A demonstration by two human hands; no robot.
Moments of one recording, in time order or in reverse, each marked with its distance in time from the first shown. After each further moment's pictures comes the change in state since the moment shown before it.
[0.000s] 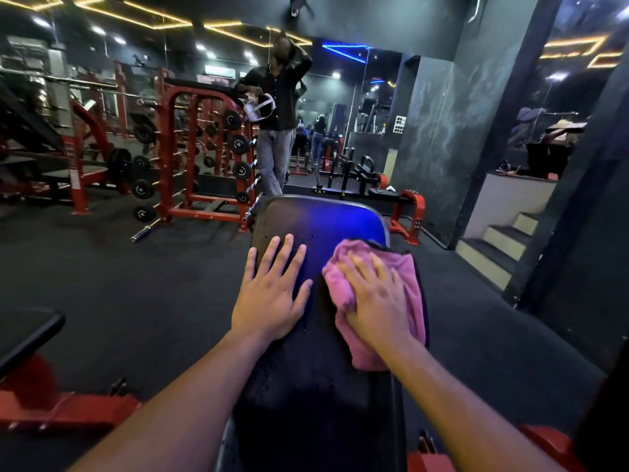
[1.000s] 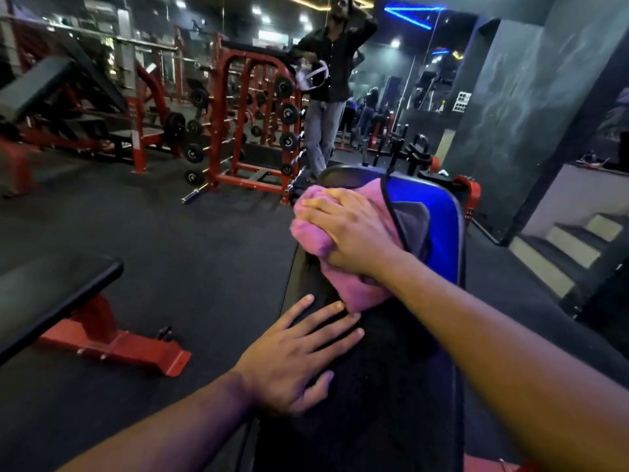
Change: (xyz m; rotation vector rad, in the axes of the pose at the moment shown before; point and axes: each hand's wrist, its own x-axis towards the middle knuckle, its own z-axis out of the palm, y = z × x) left_hand -0.113 -0.030 -0.004 0.008 -0.080 0.543; right_hand 0.107 -0.086 0.010 0.021 -0.024 -0.688
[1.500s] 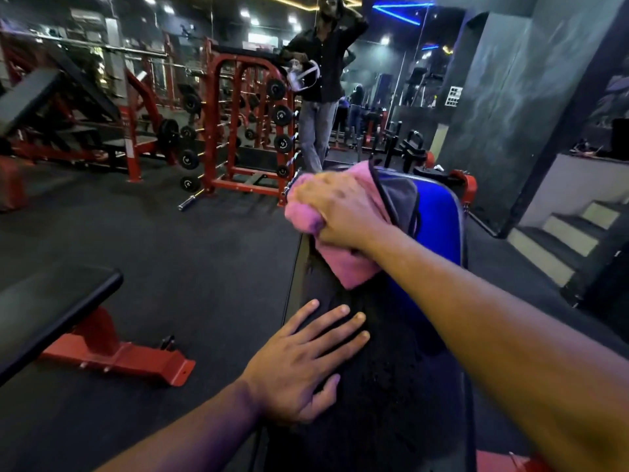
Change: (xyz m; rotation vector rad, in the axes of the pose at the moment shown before) left_hand -0.002 0.003 0.000 -0.050 0.026 -0.005; right_hand 0.043 0.007 -0.001 0.058 -0.030 0.092
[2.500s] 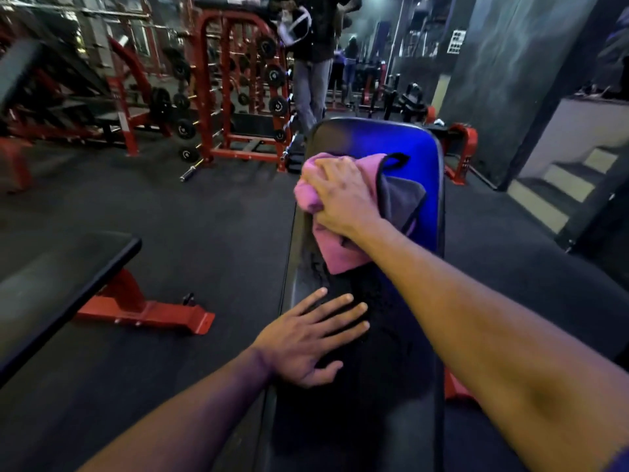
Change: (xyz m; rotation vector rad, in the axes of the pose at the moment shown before) left_hand -0.052 0.056 0.004 0.033 -0.142 0.143; right_hand -0.074 -0.052 0.009 -0.071 0.022 0.171
